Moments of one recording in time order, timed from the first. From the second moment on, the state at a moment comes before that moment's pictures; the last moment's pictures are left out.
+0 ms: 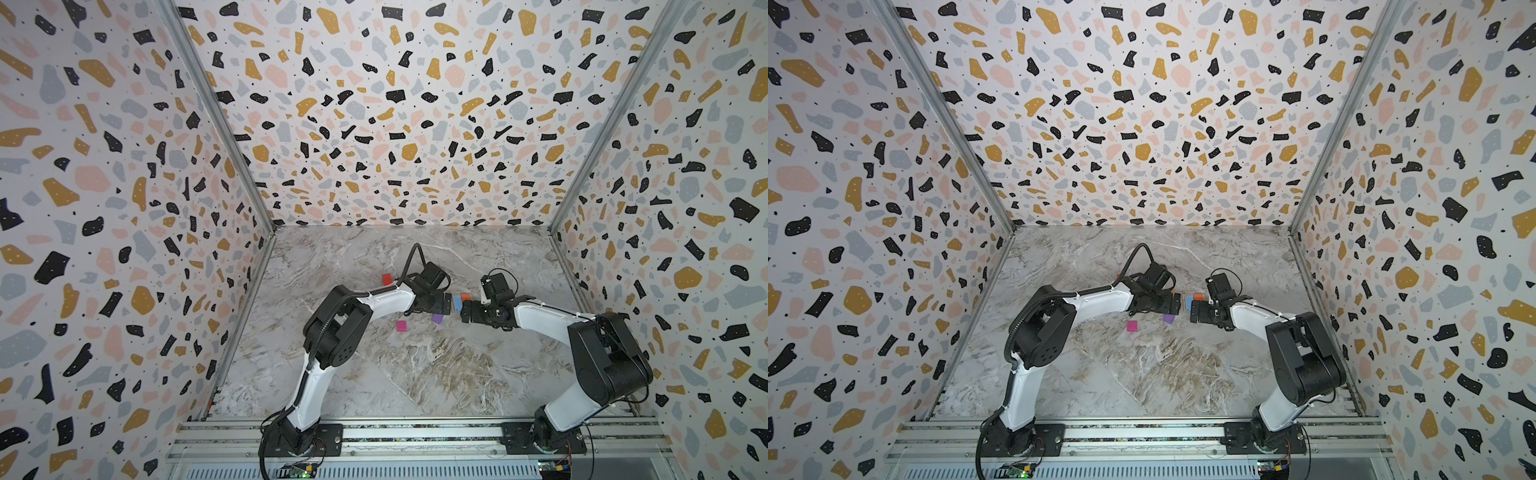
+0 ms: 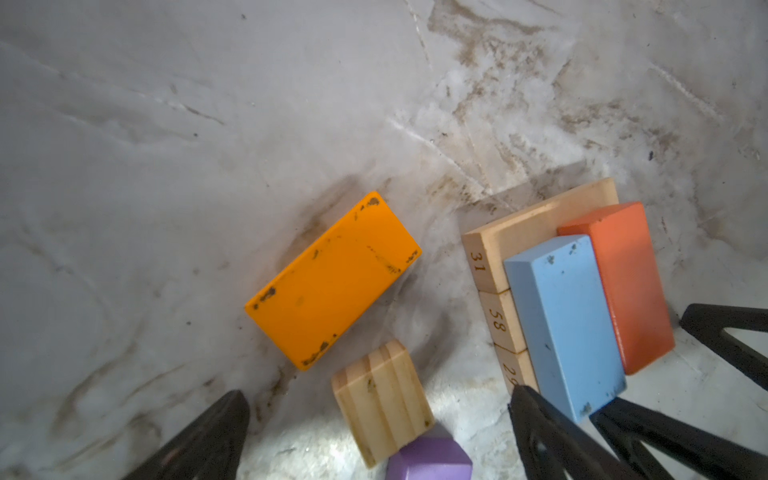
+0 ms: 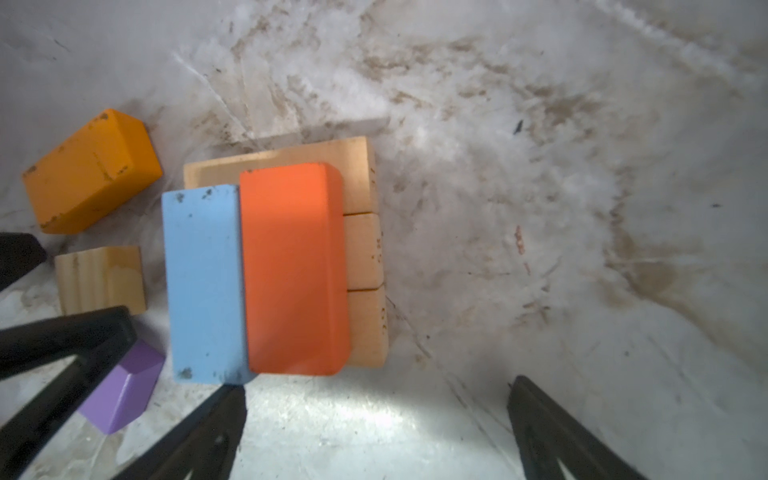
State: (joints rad) left arm -0.77 2.13 1.51 -0.39 0.02 -0.53; right arm 0.36 1.61 0.83 -0.27 -0.03 0.39
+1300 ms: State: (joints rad) left arm -0.77 2.13 1.52 -0.41 0.02 -0.53; right arm 0.36 1.59 0.84 -0.28 -0.03 0.39
